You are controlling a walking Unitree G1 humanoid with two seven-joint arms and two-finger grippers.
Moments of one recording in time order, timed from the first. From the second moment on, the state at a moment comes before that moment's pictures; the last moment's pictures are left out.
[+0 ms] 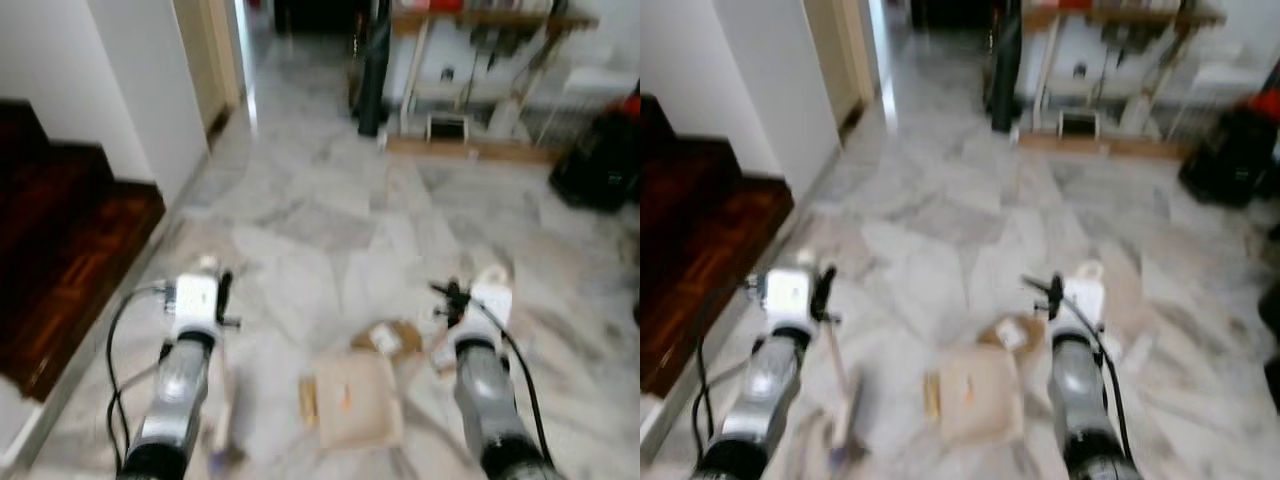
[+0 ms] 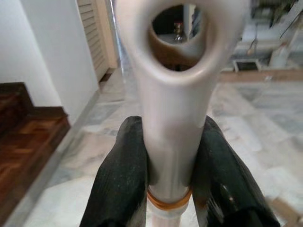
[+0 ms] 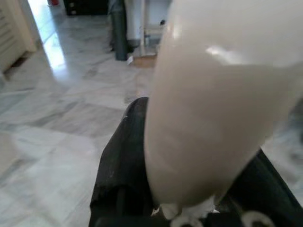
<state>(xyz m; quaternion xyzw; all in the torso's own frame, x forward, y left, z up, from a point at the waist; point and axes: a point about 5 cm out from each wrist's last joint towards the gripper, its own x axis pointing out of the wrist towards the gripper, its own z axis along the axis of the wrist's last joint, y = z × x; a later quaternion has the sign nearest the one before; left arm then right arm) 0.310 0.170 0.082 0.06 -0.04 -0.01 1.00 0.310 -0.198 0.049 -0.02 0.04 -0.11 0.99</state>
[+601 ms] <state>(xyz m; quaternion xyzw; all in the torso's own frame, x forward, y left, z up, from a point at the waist) 0.308 0.180 0.080 0.07 -0.03 0.00 1.00 0.314 -0.185 0.053 -0.02 0.04 -0.09 0.99</state>
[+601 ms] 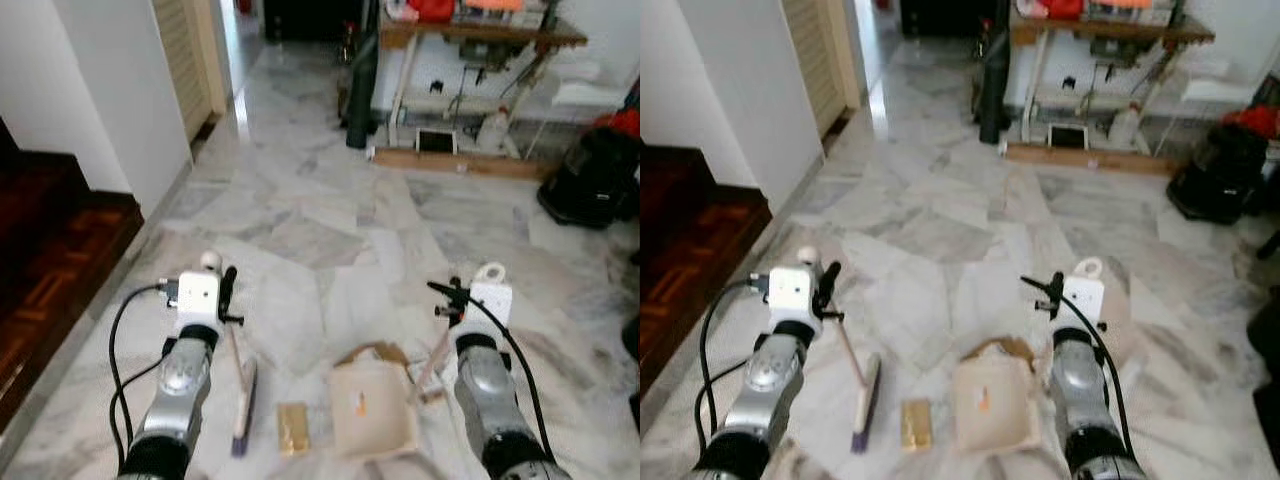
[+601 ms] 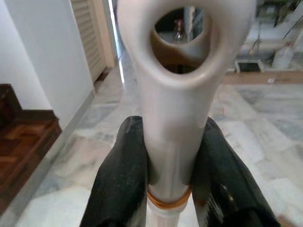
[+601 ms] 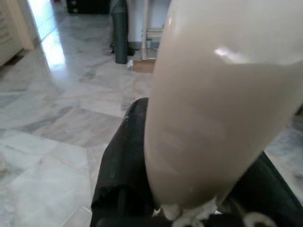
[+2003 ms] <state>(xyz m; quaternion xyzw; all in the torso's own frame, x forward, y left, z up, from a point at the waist) 0.313 0.184 0.077 0.07 -0.02 -0.01 1.00 0.284 -0.209 0.009 -0.05 0.17 -0.17 0.97</state>
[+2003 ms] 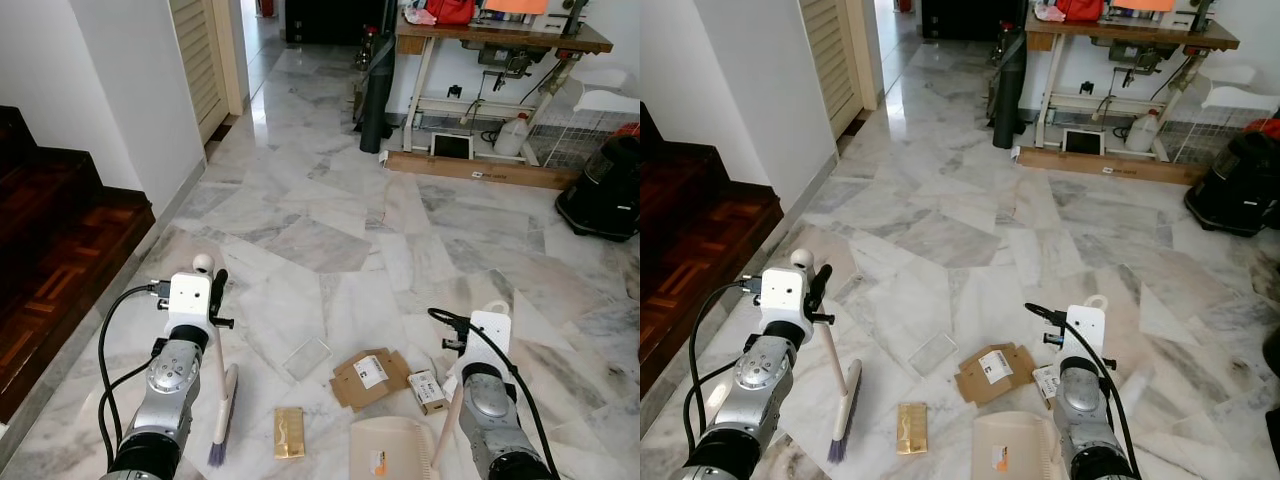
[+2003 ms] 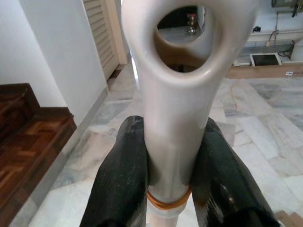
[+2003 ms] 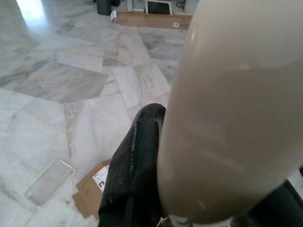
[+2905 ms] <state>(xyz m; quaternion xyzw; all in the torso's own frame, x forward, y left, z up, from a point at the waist) 0.319 0.190 0.080 0.08 -0.01 -0.01 1.00 0.291 -0.208 0.016 -0.04 0.14 -0.17 0.97</state>
